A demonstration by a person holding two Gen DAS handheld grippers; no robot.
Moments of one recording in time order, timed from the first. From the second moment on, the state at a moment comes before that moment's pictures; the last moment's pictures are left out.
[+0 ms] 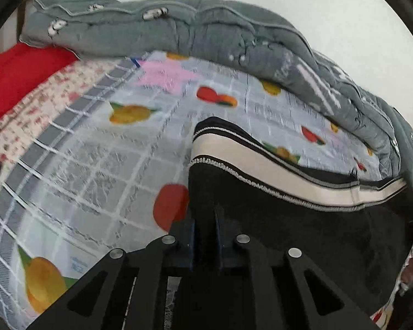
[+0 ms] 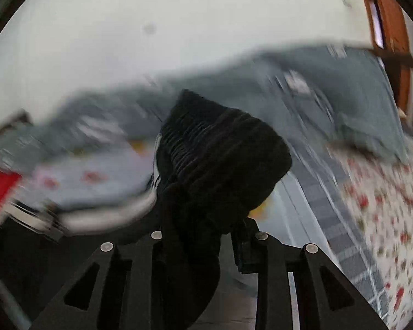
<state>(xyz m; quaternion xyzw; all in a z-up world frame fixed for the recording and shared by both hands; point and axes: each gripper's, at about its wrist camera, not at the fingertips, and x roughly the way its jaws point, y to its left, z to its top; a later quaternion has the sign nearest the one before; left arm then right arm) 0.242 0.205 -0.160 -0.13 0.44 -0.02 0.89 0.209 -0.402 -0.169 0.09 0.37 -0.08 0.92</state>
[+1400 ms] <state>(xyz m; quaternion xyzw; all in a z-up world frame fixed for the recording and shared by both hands) 0.112 0.200 -0.197 -0.29 0.42 -0.13 0.85 0.089 -0.330 -0.130 0.06 0.38 -0.02 0.92</state>
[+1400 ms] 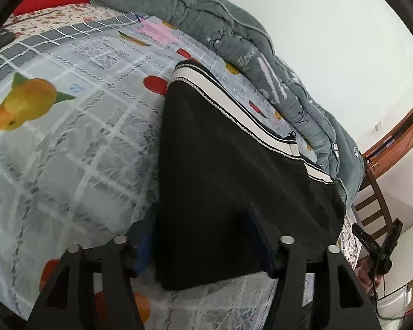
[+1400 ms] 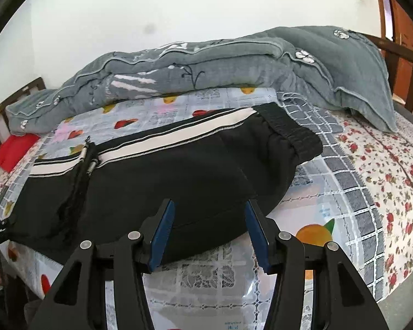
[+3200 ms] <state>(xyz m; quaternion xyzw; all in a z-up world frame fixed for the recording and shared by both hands) 0.145 -0.065 -0.062 -0.10 0.30 -0.10 0.94 0.040 -0.444 -0.147 0.10 0.38 -0.02 0.92</state>
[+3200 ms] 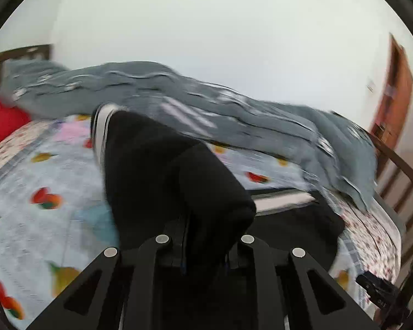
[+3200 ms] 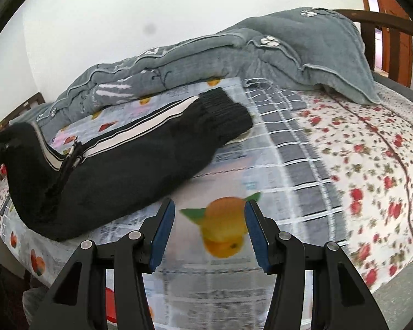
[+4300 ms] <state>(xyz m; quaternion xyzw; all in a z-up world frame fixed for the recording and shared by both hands) 0.065 -0.051 -0.143 -0.09 0.38 -0.15 0.91 0.158 -0.362 -0.196 0.17 0.43 0.14 0.88</state>
